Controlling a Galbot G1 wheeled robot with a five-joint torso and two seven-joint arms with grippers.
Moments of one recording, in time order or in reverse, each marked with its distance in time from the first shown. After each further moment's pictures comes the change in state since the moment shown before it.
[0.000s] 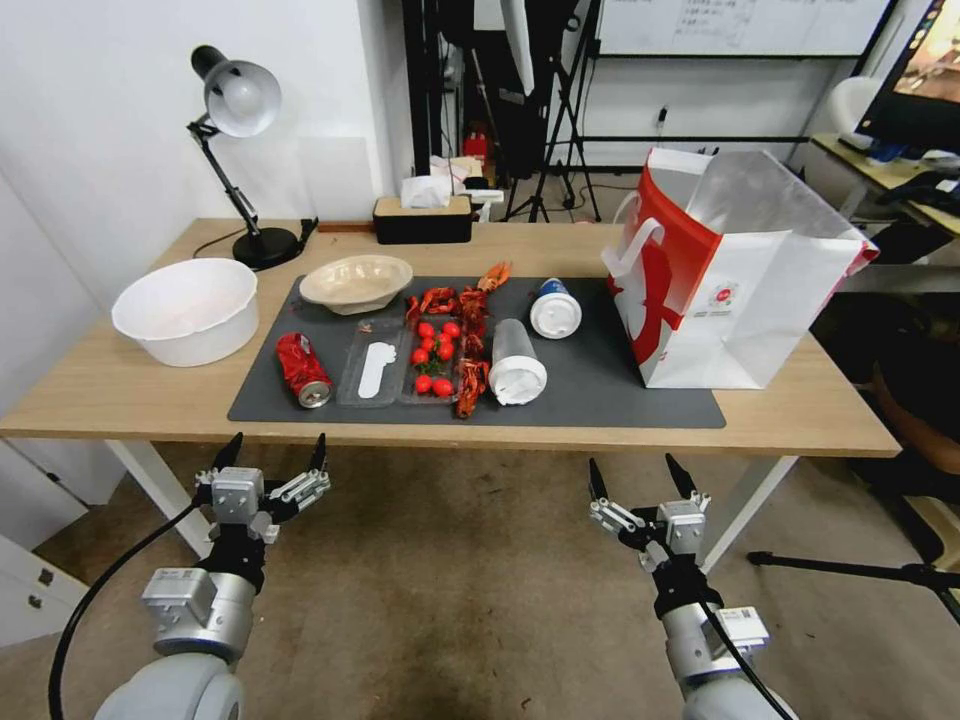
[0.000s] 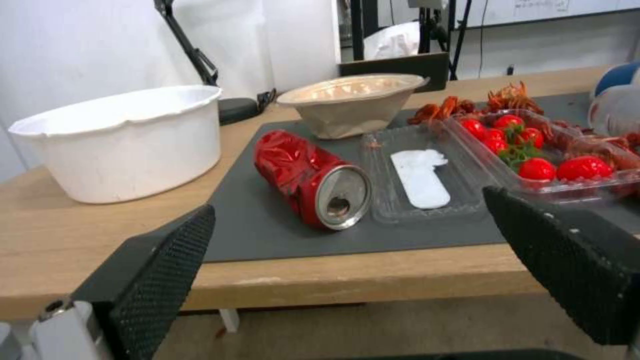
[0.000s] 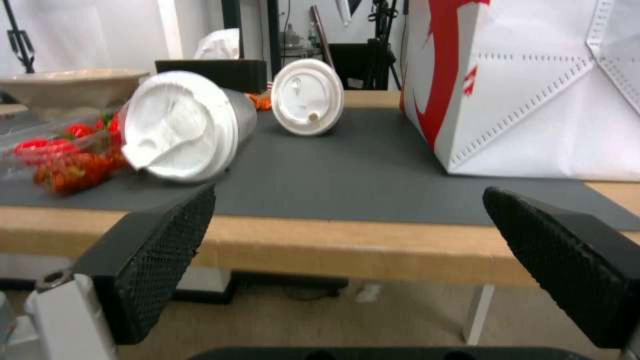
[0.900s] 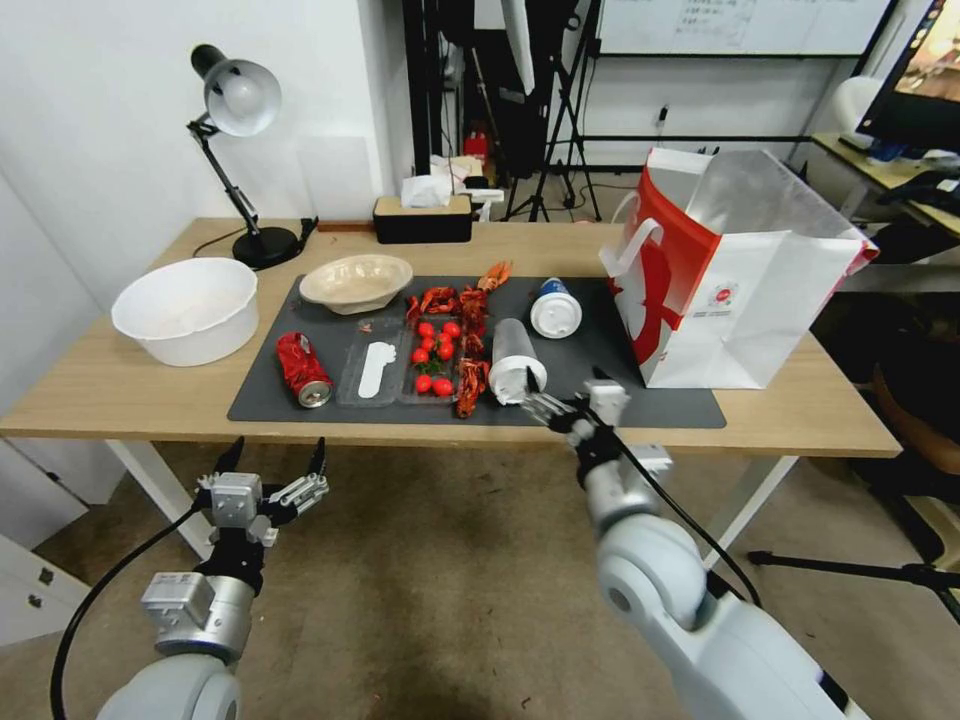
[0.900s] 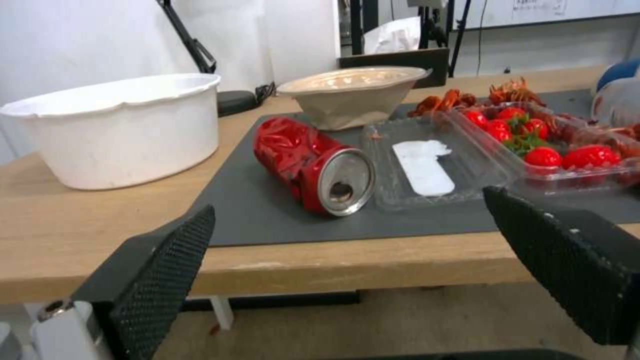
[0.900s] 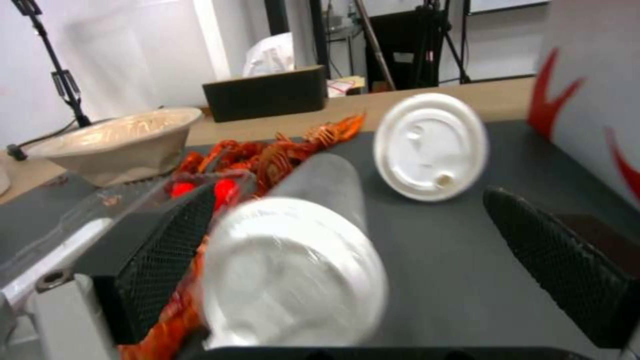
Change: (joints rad) left arm -0.007 -0.007 -0.023 0.054 -0.029 -0.045 0.034; right arm 0.645 0.028 -0.329 -0.113 0.322 -0.360 0.199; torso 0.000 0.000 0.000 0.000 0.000
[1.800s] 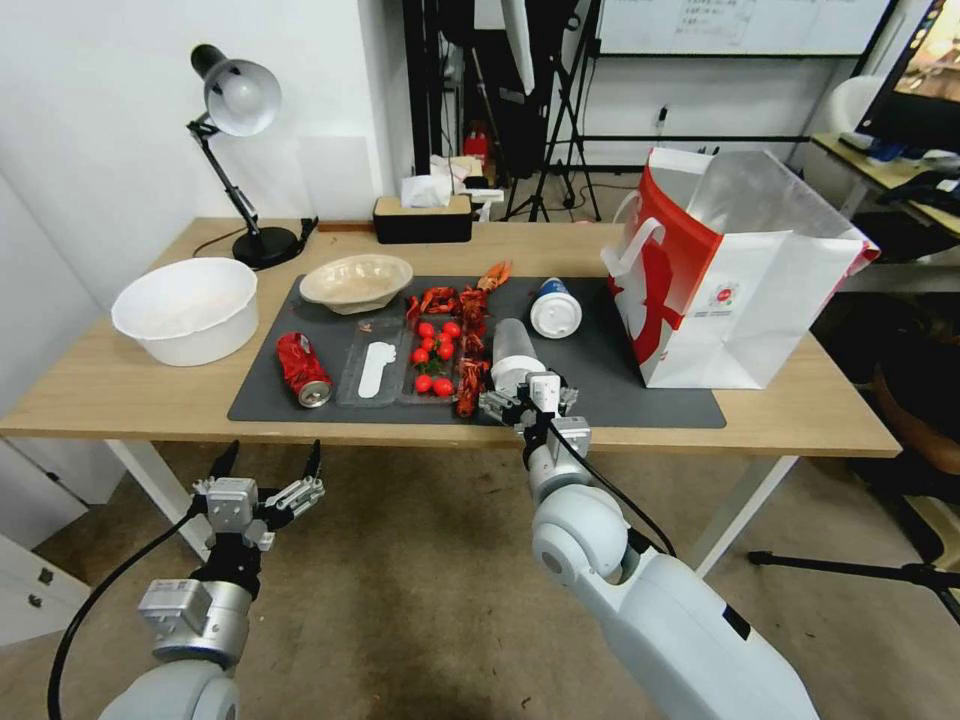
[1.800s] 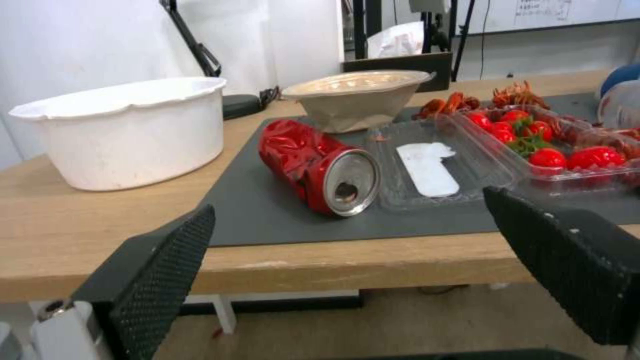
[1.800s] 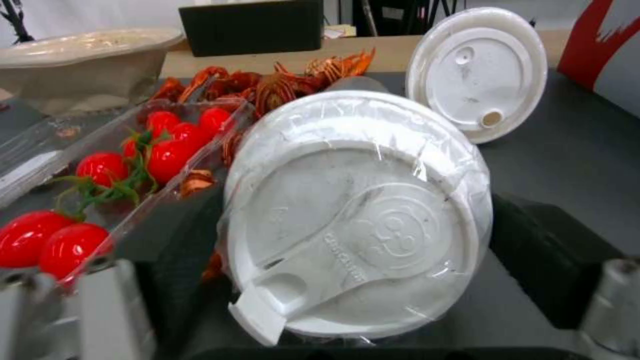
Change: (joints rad) left arm 0.004 -0.013 -0.009 0.006 0.005 -0.024 0.007; right arm 0.096 0.074 -0.103 -0.111 -0.013 -0.102 0.099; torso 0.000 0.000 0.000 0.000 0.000
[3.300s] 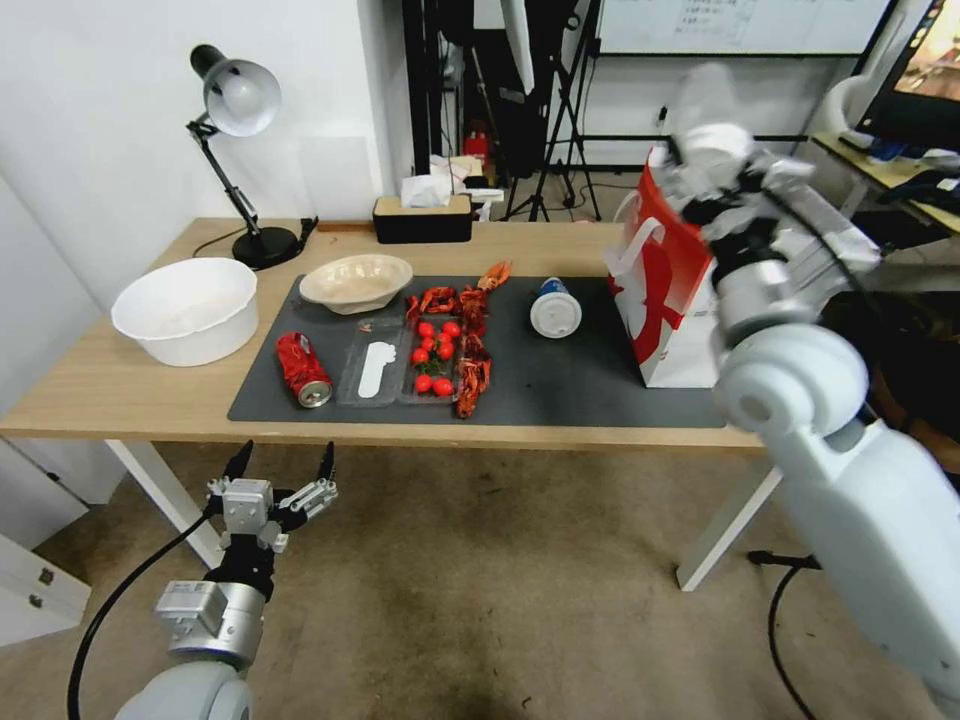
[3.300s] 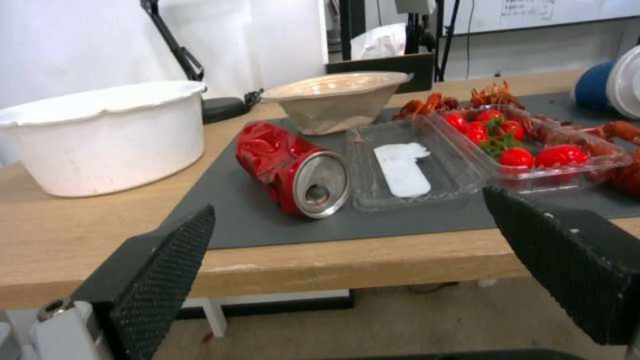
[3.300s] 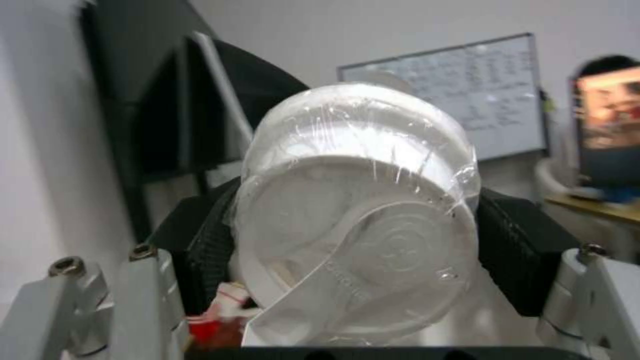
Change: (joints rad) left arm 0.008 -0.018 0.038 -0.006 0.042 -0.013 0.009; right arm 0.273 -0.292 0.451 0.155 0.321 0.003 0.025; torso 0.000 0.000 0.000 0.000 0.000
